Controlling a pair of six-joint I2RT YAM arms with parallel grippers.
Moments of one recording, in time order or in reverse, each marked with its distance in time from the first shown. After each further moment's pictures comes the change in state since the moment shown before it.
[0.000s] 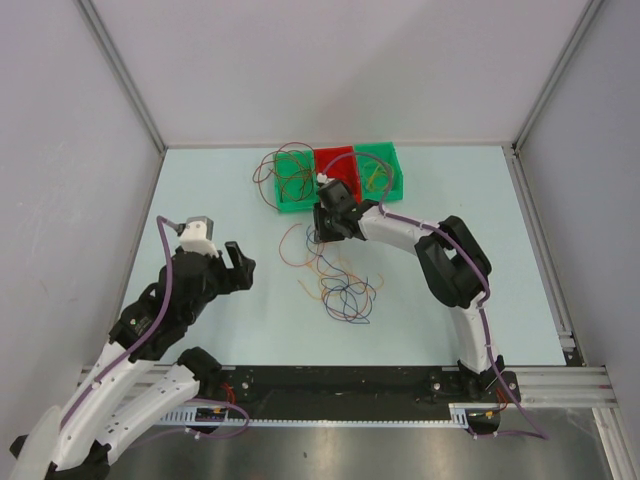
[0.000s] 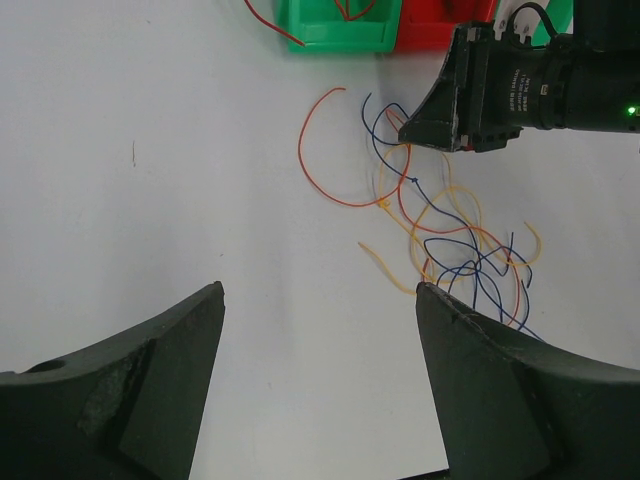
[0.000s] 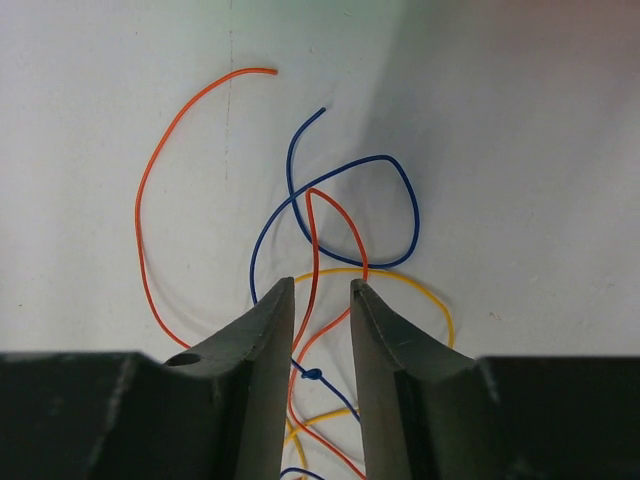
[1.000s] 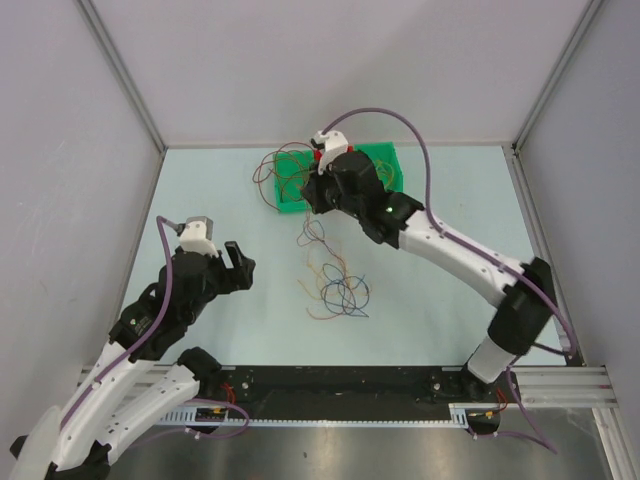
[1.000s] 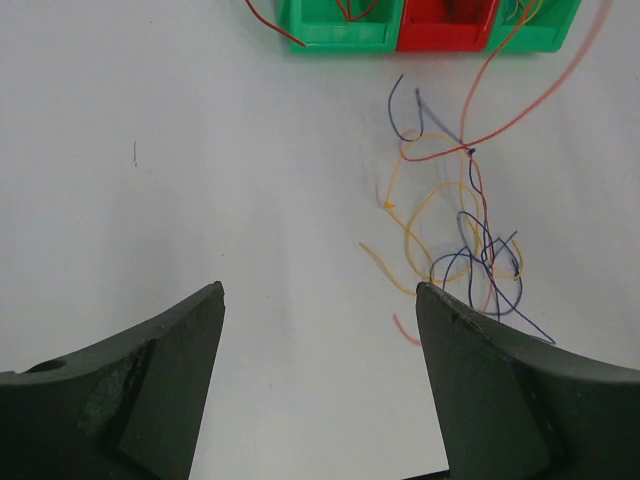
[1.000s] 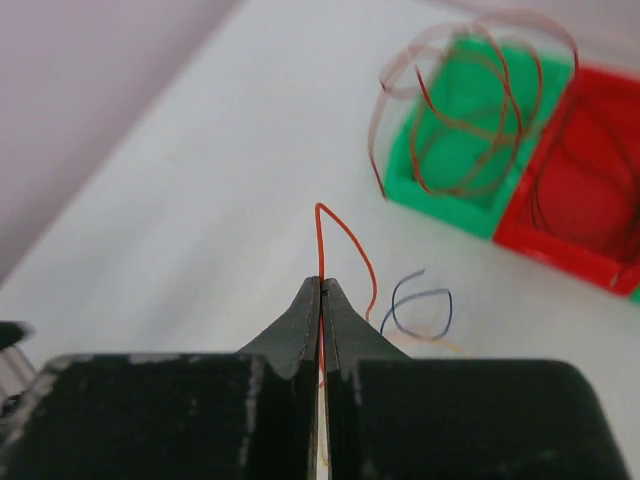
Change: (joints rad) left arm 0.002 0.000 0.000 0.002 0.000 0.000; right arm 0.089 -0.383 -0.009 0.067 0.075 -0.185
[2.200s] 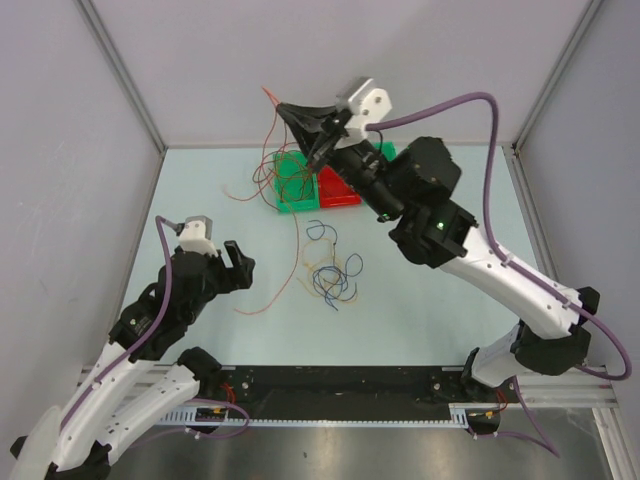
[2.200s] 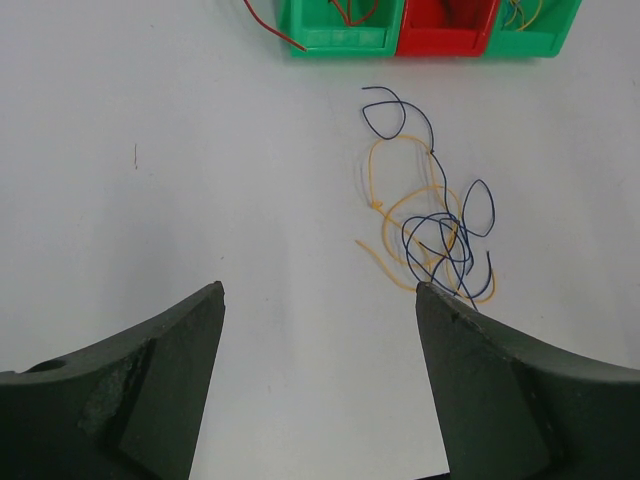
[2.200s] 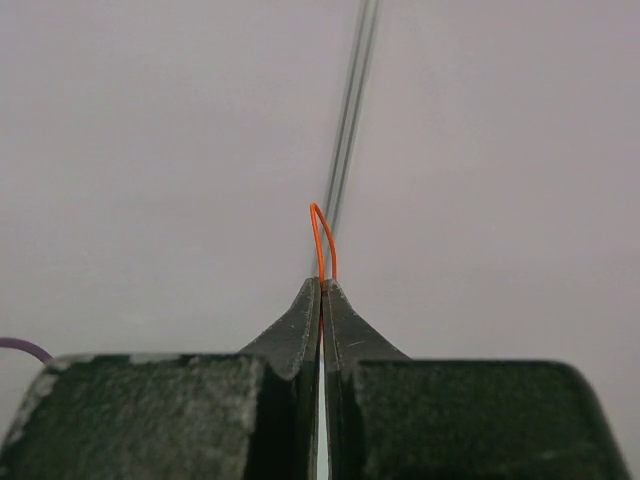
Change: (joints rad) left arm 0.004 -0.001 0.000 0.006 -0.001 -0.001; right arm 0.273 -0.233 0.351 0.364 0.048 -0.570
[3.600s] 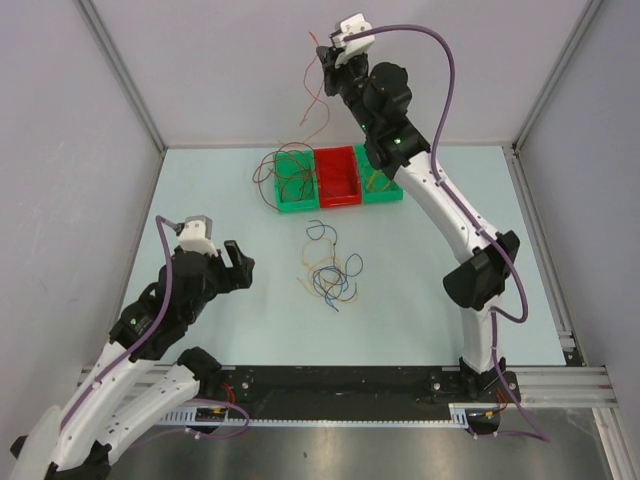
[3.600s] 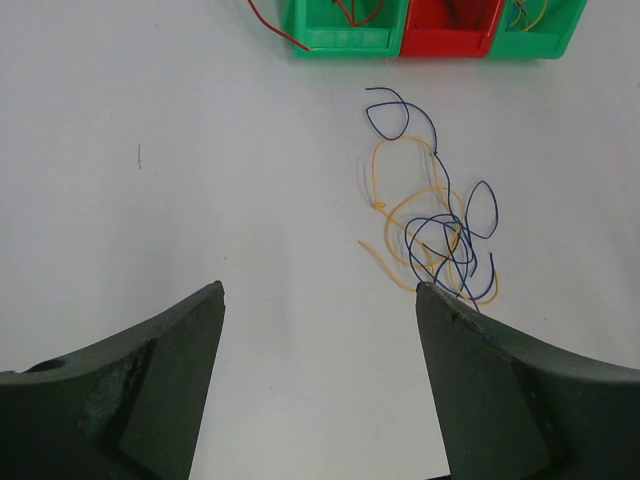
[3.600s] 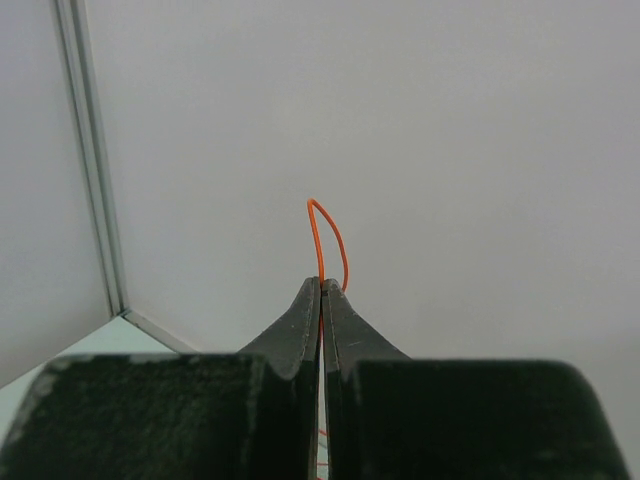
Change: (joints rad) left arm 0.001 0.003 0.000 0.000 -0.007 0.000; right arm -0.452 0.505 0.370 -0.039 -0.068 0.087
